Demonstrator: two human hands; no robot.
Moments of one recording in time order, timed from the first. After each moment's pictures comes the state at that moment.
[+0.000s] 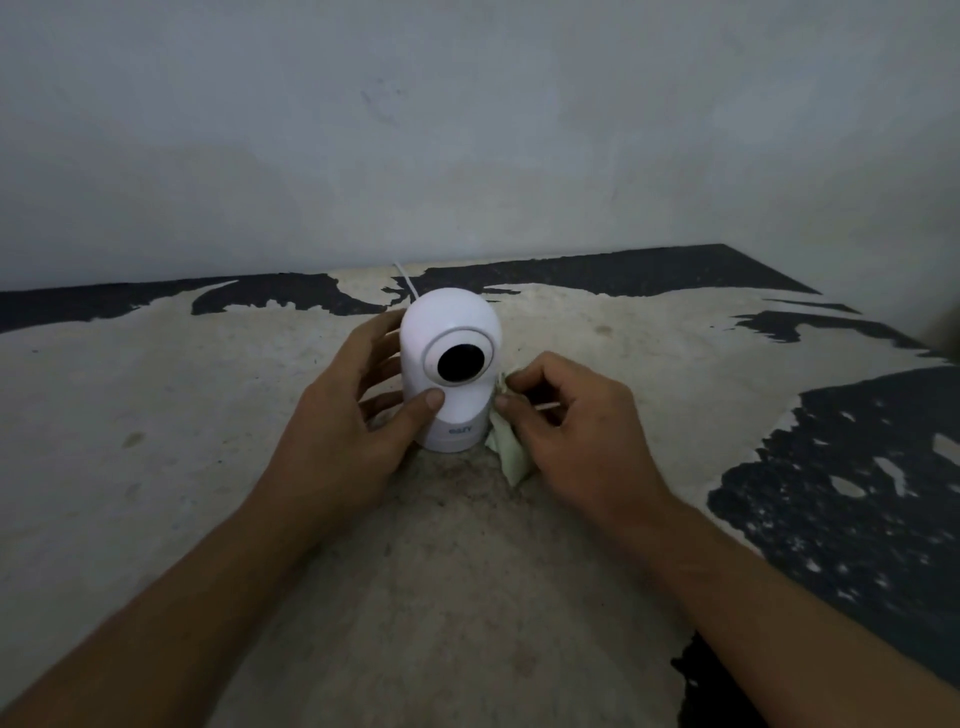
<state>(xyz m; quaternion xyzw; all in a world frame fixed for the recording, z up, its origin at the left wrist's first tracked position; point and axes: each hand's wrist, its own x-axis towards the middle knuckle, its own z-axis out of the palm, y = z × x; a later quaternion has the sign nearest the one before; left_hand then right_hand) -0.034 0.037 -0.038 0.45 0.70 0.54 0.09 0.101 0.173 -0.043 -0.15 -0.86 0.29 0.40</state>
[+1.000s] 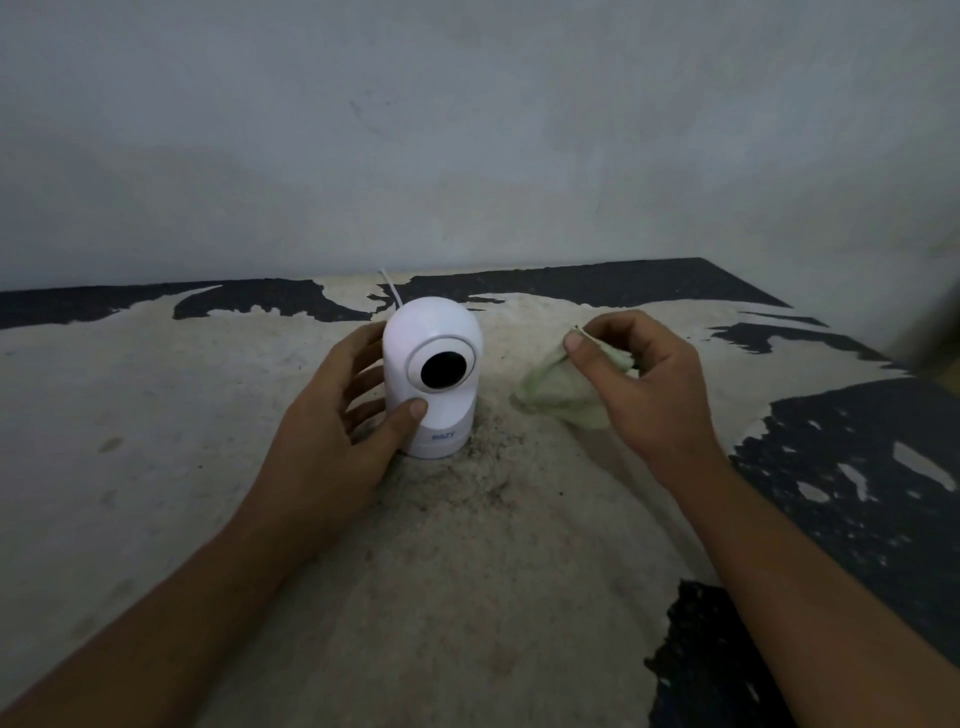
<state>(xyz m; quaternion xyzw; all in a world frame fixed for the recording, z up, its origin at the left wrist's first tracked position) -0.026 0.034 -0.041 0.44 0.68 0.58 0.10 0.125 0.222 -0.023 -0.23 -0.77 0.36 0.47</state>
